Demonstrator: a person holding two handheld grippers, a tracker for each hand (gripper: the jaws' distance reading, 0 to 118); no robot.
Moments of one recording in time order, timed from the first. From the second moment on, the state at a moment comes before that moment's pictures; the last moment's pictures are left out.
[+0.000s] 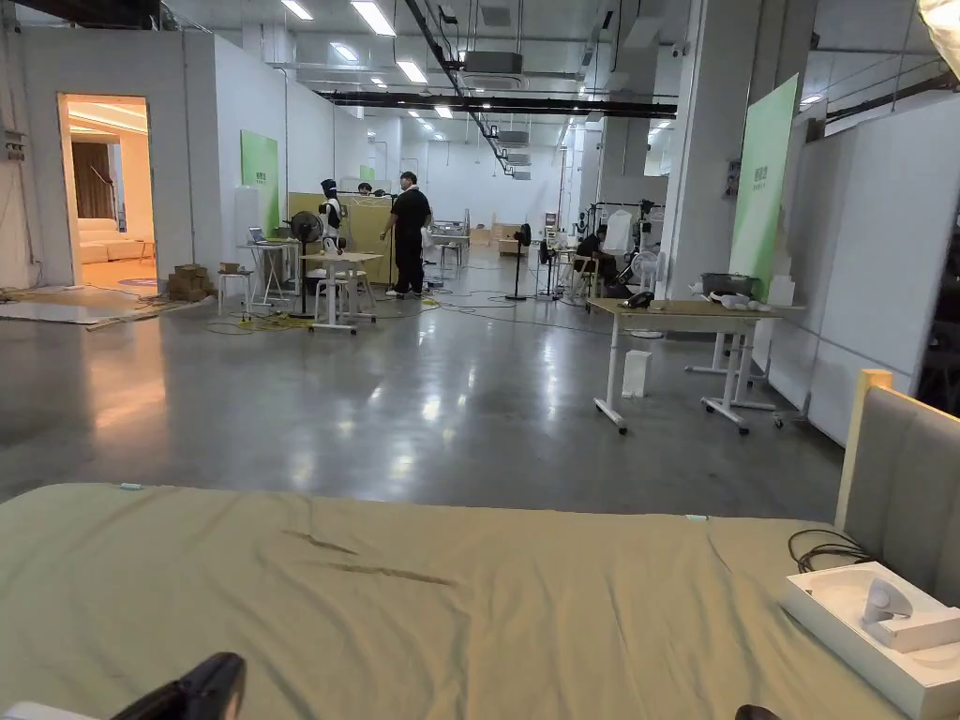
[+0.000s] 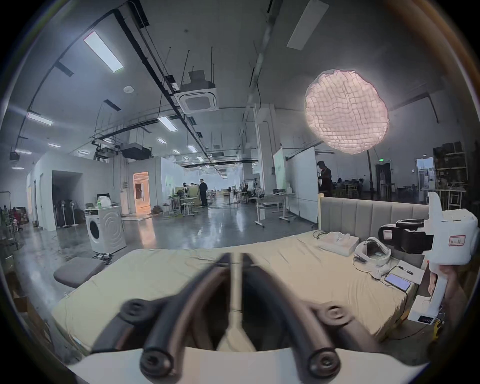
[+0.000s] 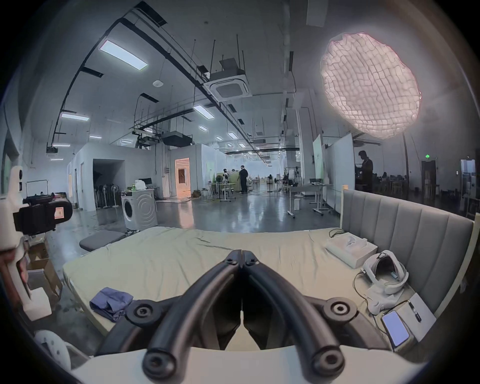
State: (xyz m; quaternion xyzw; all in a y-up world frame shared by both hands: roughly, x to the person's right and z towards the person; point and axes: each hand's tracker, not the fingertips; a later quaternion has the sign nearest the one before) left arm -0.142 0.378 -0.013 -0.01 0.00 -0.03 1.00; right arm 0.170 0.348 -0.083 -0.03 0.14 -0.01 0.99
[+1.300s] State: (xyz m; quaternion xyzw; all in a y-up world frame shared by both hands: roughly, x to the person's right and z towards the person) left arm -0.139 0.368 -0.009 -0.02 -0.01 0.00 1.00; right arm 0.189 0.330 -0.079 -0.04 0.12 0.00 0.99
